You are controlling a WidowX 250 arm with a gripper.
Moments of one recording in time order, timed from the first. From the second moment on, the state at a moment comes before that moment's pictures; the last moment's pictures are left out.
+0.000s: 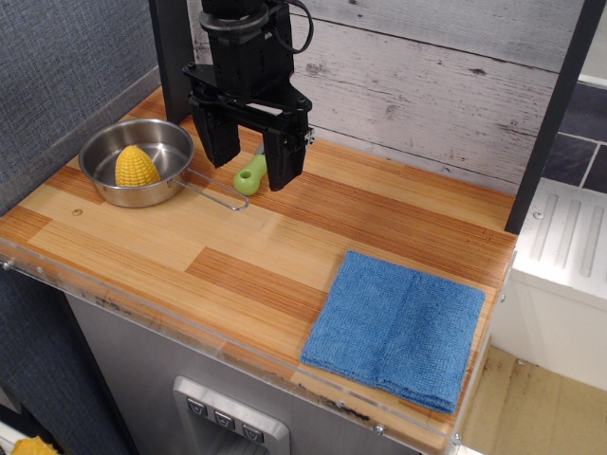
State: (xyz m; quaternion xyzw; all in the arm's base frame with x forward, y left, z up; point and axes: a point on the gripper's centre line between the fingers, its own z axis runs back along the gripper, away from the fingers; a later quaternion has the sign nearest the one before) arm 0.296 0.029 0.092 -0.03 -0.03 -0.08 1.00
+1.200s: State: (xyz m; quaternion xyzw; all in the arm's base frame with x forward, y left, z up) arm 0.301 0.154 0.096 0.02 -0.04 -0.06 1.00
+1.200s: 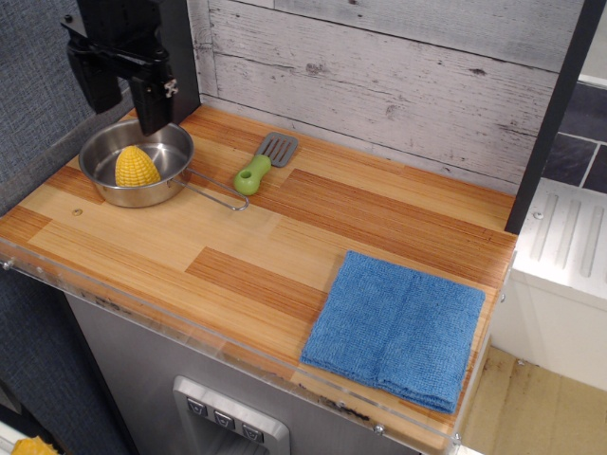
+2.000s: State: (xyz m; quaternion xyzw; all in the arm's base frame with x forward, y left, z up) arm 0.308 0.182 0.037 0.03 0.00 -0.04 1.00
